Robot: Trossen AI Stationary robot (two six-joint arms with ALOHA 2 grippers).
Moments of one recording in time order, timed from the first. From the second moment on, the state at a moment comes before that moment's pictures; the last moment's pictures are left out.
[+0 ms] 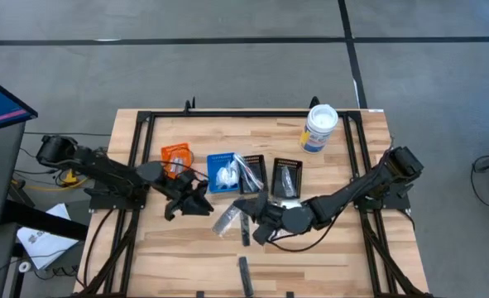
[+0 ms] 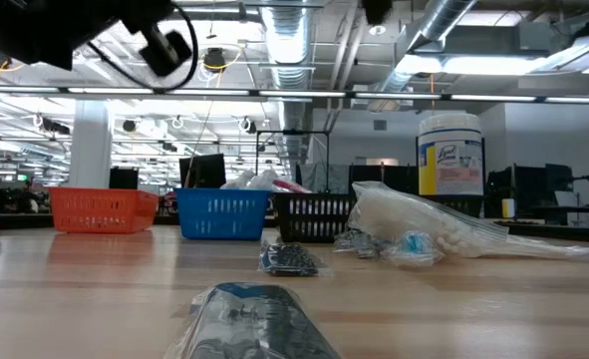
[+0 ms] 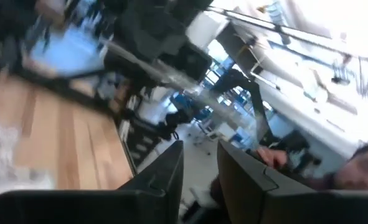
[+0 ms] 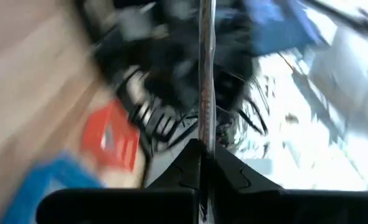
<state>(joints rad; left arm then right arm) -0.16 1.14 0.34 0.95 0.35 -0.70 0.48 1.72 1.16 0.44 0.79 -1.27</state>
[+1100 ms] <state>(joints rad) -0.45 1.02 0.36 0.97 -0.37 0.02 0.27 1.72 1.18 0.53 0.16 0.17</state>
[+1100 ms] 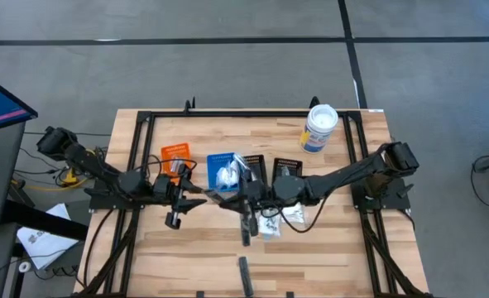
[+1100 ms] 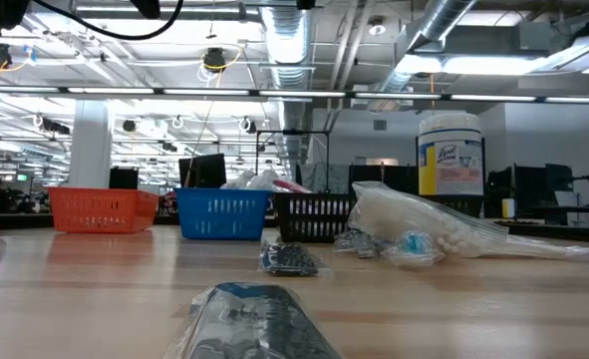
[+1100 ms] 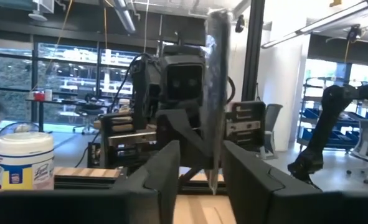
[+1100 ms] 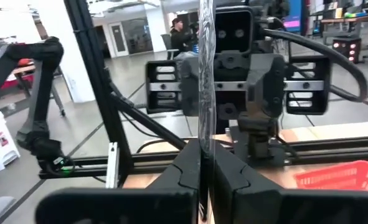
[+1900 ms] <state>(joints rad) -0.41 1.02 0.36 0.99 -0.43 0.01 0.23 1.72 1.18 0.44 0.18 0.21</state>
